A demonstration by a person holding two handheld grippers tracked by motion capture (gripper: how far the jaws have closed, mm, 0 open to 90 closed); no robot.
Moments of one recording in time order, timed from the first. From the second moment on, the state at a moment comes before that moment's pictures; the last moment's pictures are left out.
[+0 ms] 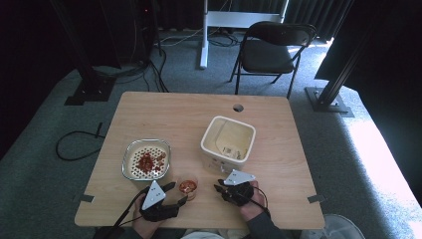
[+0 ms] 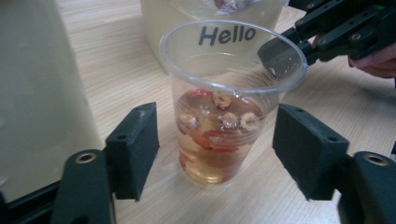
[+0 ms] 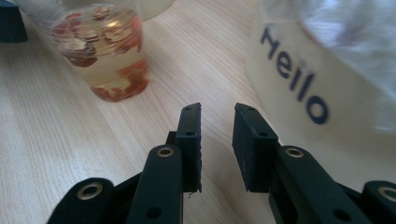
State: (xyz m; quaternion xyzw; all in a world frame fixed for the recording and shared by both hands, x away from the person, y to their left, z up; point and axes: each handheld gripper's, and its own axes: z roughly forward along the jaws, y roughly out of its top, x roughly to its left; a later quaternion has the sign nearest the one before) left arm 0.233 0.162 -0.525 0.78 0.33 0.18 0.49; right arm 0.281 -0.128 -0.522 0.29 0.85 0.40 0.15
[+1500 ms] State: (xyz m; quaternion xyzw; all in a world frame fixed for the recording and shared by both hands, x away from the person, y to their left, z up) left arm 0.252 0.119 -0.530 0.77 0.28 0.22 0.52; right arm 0.282 -0.133 -0.529 0.30 0.85 0.40 0.15
